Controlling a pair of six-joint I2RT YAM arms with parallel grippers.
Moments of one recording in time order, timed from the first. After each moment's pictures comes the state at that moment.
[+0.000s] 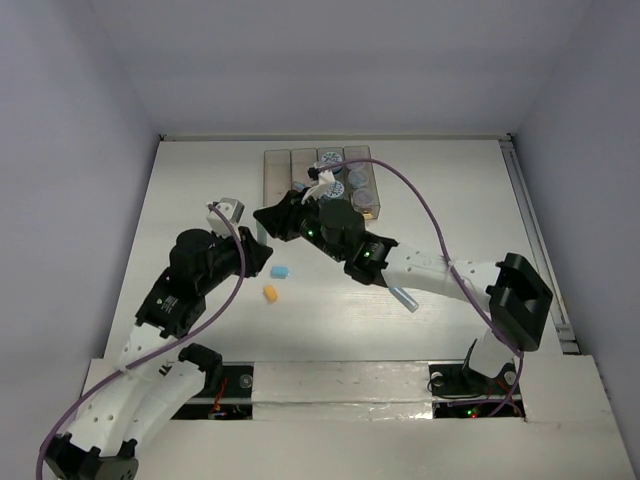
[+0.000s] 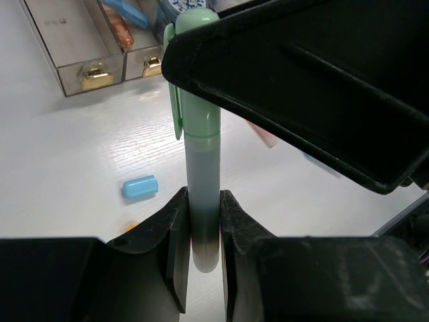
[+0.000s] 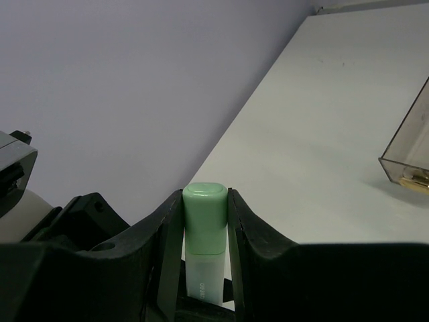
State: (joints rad) left arm -0.41 0.64 0.71 -0.40 0.18 -0.35; right arm 1.05 1.66 1.26 0.39 0.17 0.66
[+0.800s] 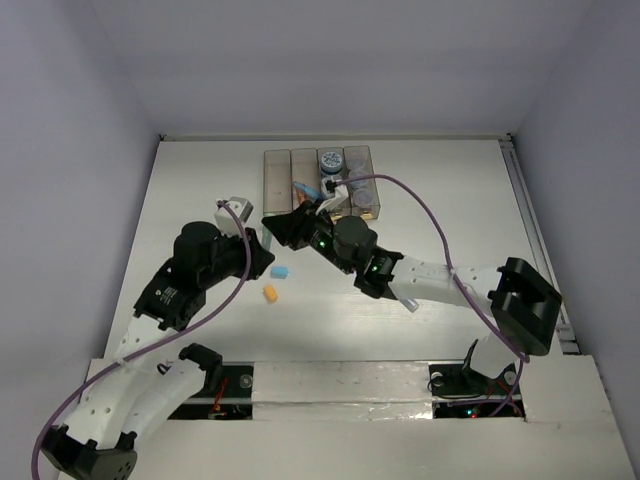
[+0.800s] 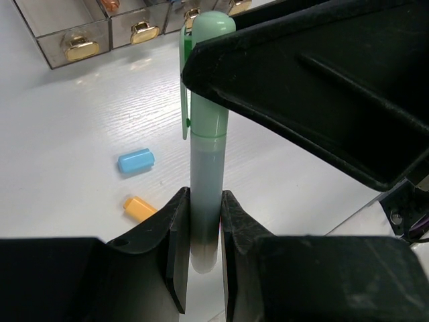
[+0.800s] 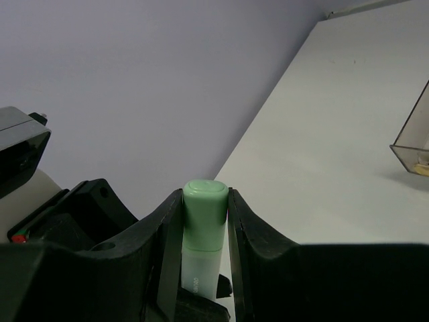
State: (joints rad) left arm -0.43 0.71 0.81 -0.56 0.21 -0.30; right arm 1.06 1.61 1.07 0.60 0.19 0.75
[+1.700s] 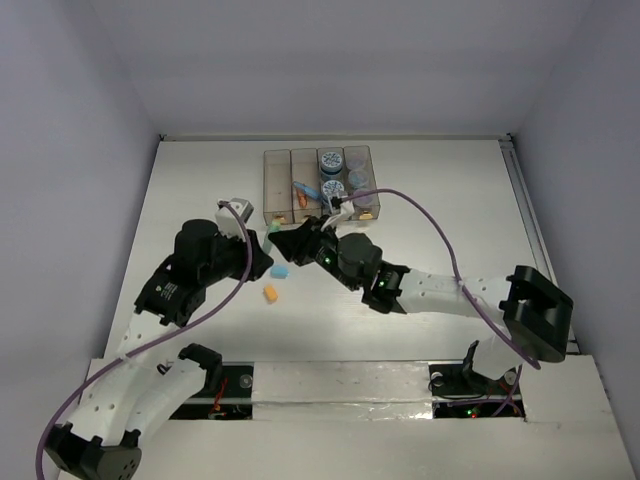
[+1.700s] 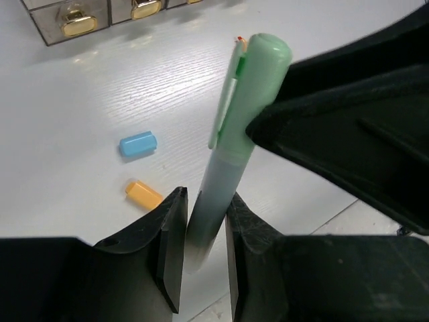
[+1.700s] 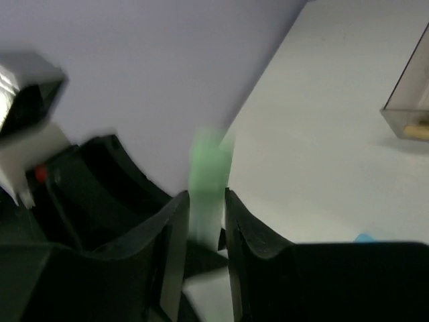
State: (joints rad) left arm -0.40 0.74 0.82 -0.61 0.25 -0.27; right arm 1.12 1.53 0.95 0.60 0.27 0.77
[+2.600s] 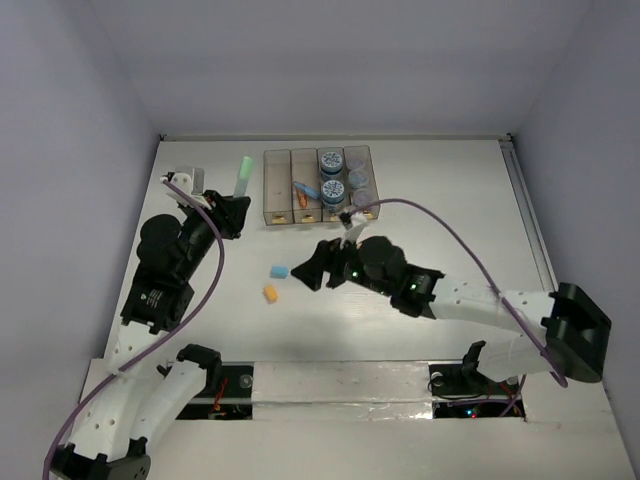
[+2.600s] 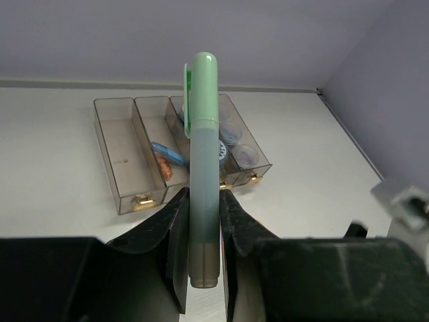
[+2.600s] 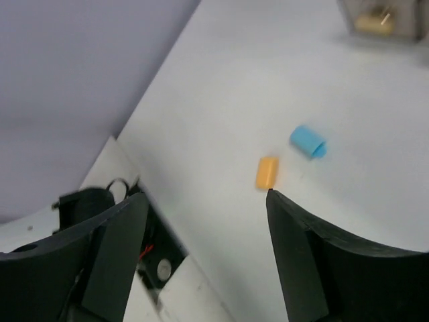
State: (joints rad) left arm -0.30 0.69 0.88 -0.19 0.09 -0.34; right arm 1.10 1.35 0.82 0.29 0.07 0.70
